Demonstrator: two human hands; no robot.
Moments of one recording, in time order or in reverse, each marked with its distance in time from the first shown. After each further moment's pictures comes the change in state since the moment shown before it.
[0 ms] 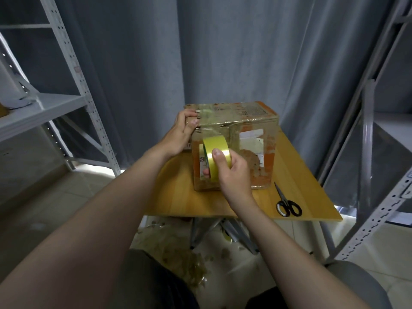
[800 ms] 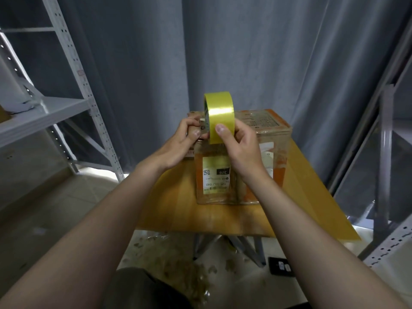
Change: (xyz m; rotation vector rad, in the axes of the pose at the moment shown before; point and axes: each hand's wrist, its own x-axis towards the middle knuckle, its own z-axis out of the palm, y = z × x) left_hand -0.003 0.006 -0.013 -0.086 -0.085 0.004; right_hand 0.084 -0.035 -0.003 -0.002 -0.173 -0.337
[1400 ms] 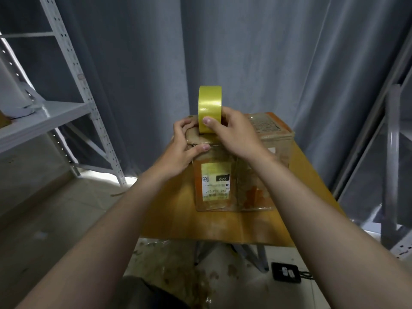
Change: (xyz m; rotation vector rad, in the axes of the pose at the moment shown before) left_hand -0.002 0.009 0.013 0.022 0.100 -0.075; right_hand 0.056 0.000 -0.010 -0.474 -0.152 0.143
